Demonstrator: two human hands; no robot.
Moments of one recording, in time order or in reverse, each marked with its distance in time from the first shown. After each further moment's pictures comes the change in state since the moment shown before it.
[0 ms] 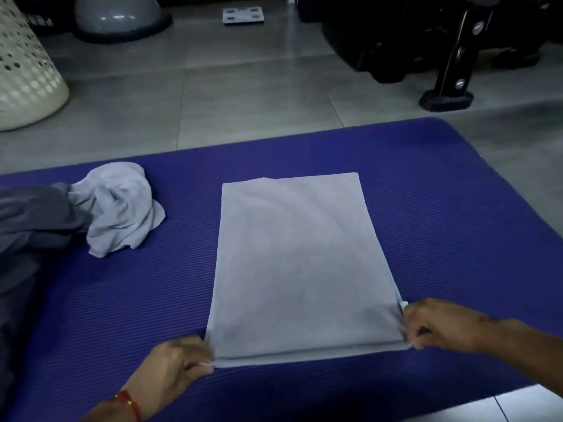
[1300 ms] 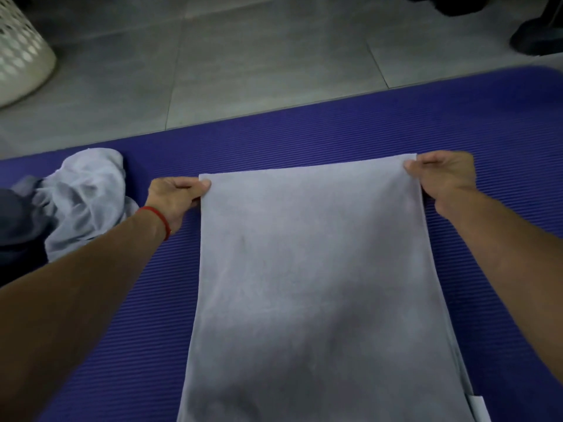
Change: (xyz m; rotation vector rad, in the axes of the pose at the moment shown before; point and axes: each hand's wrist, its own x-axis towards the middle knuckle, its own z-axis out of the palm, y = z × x) left_hand 0.314 -0.050 -0.106 -0.778 0.626 -0.667; right_hand 0.246 0.062 -0.188 1.173 1.079 0.489
